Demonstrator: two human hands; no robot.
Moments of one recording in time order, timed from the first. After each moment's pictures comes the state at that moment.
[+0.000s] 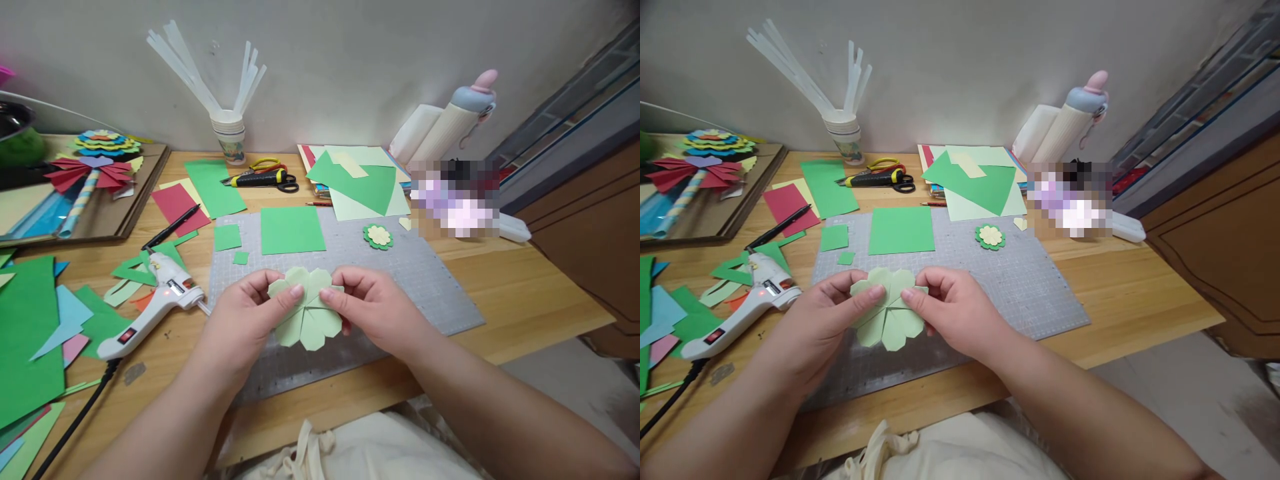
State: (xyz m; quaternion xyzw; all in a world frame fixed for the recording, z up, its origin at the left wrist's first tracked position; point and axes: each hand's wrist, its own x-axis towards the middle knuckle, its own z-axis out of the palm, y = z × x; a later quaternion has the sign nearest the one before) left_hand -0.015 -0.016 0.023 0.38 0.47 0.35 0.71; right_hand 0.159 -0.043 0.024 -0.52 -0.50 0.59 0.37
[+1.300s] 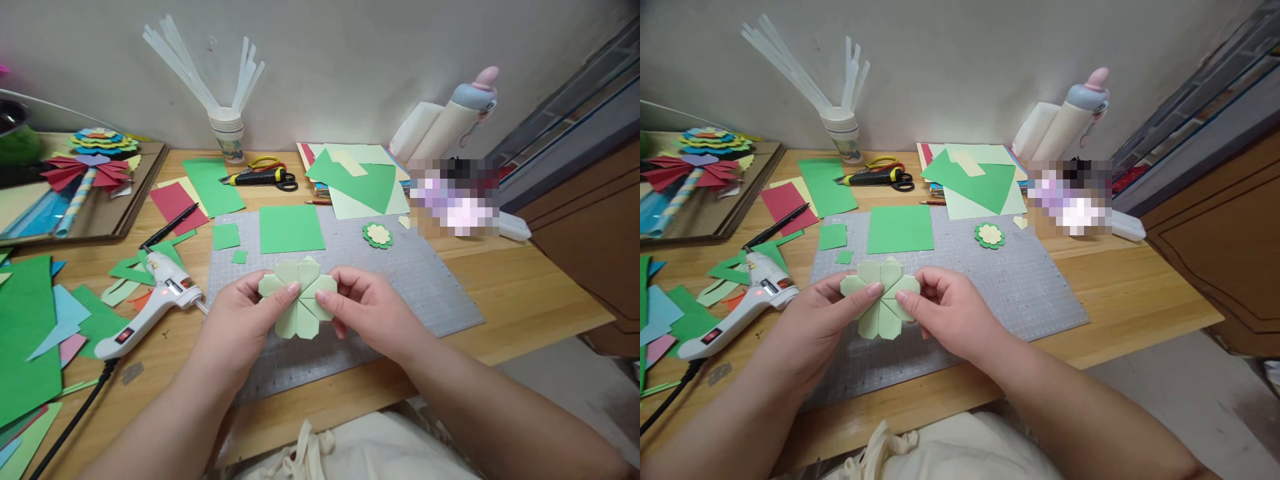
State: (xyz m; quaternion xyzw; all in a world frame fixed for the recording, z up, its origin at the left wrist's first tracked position) left_hand -0.016 -0.015 0.018 0.42 0.47 0.35 0.69; right_hand 0.154 -0.045 0.020 -0.52 -0.48 0.59 0.39
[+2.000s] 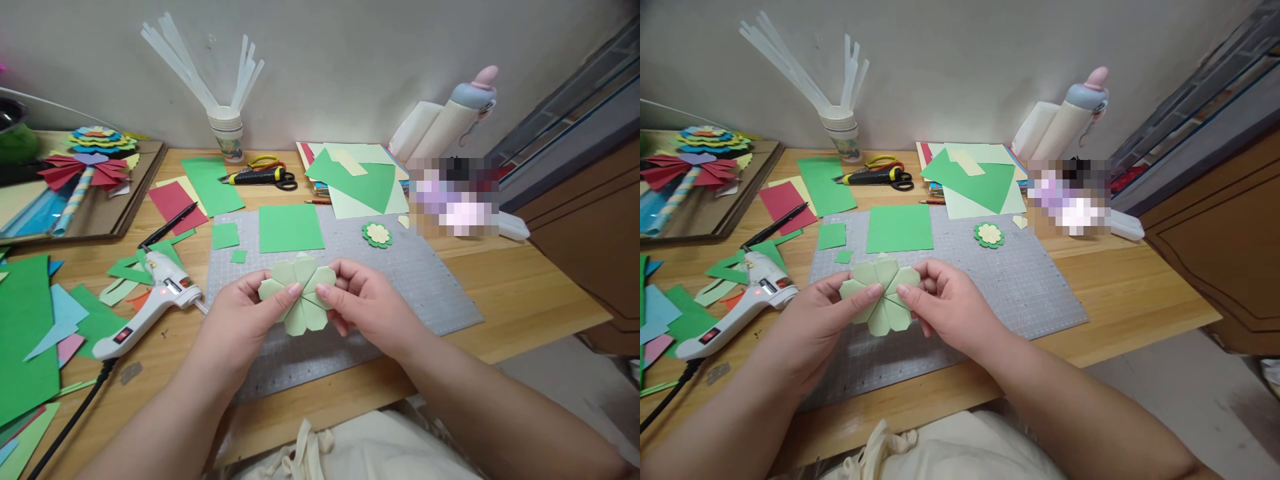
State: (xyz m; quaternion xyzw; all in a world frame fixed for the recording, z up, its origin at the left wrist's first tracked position) left_hand -0.015 -0.016 0.022 0.41 0.46 0.36 0.70; right_hand 0.154 -0.041 0.020 -0.51 -0.44 0.61 0.41
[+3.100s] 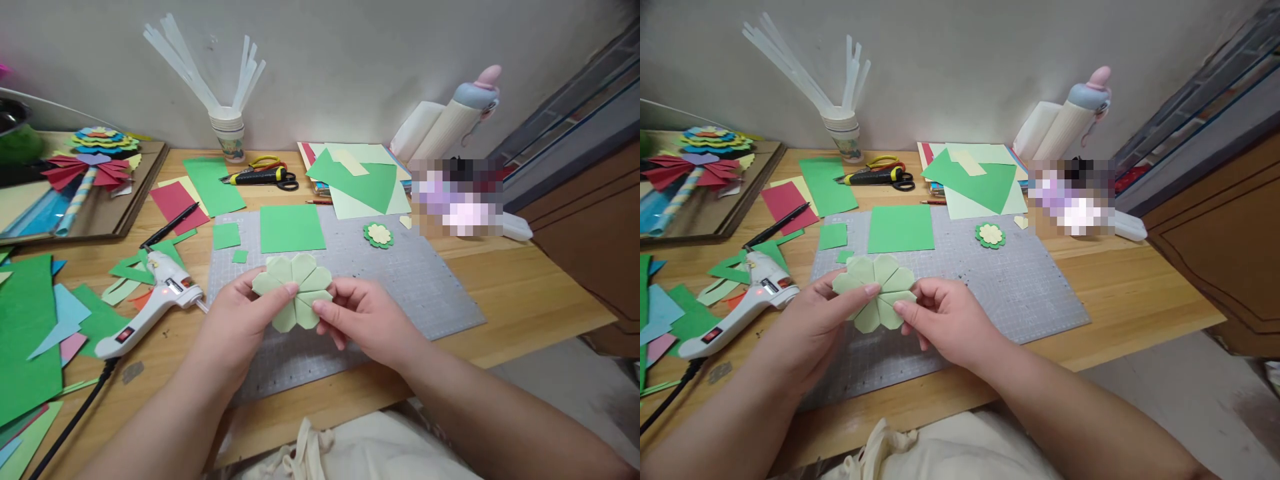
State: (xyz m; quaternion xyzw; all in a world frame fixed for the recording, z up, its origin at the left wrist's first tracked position) left_hand -0.017 -0.015 0.022 0.42 0.48 0.36 0.68; right_hand 0.152 -0.049 0.011 -0.51 -0.47 0.62 0.37
